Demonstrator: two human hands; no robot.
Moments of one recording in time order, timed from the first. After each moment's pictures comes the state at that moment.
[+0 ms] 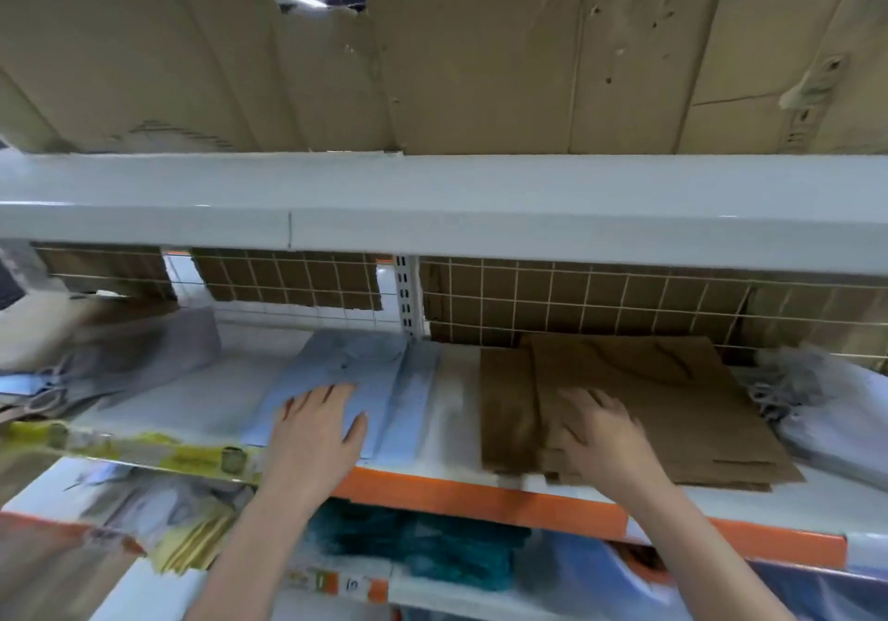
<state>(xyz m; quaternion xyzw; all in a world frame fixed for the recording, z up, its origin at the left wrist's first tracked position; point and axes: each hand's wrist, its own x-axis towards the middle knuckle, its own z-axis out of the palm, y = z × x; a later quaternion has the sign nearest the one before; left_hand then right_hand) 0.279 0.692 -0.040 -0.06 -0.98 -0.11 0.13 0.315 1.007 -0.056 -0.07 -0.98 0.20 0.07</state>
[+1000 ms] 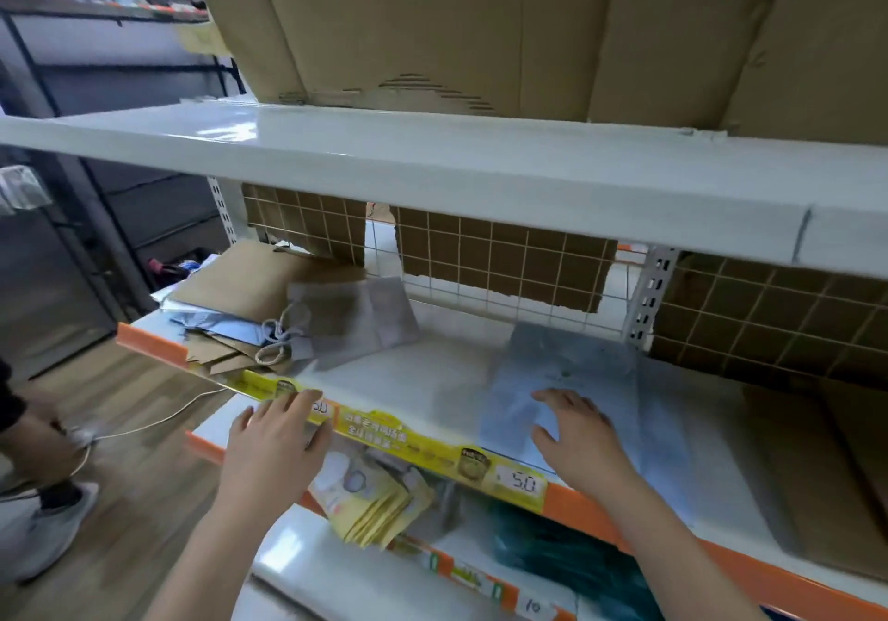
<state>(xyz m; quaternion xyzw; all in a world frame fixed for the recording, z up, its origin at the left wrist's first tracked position) 0.243 0.353 -0.075 0.08 -0.98 -0.05 0.17 0.182 0.673 -0.088 0.07 -0.98 0.20 -0.01</state>
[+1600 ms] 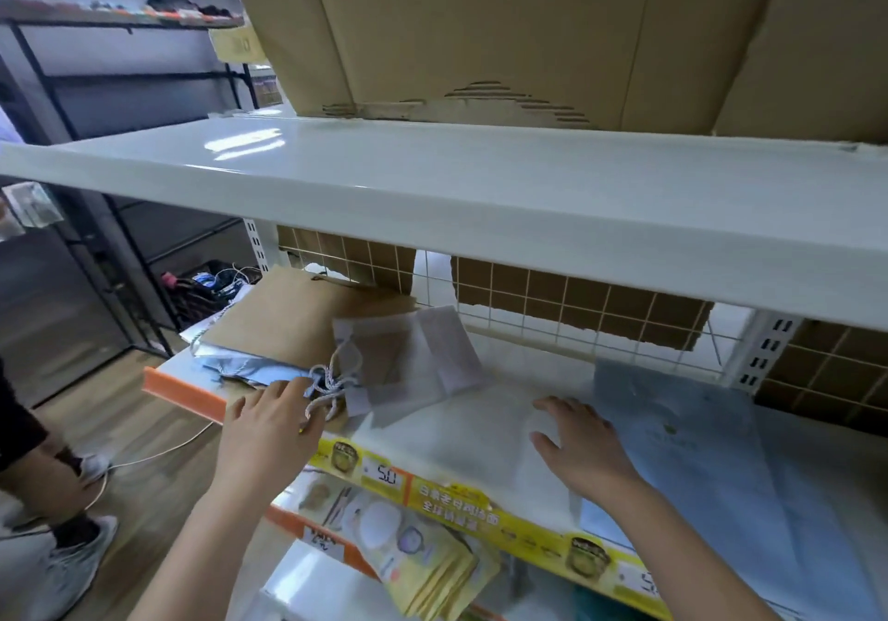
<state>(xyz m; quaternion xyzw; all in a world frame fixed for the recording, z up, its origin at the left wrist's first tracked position) 0.134 0.225 -0.064 0.12 -0.98 -0.06 0.15 0.088 0.558 -0.096 0.07 -0.98 0.18 -0.02</state>
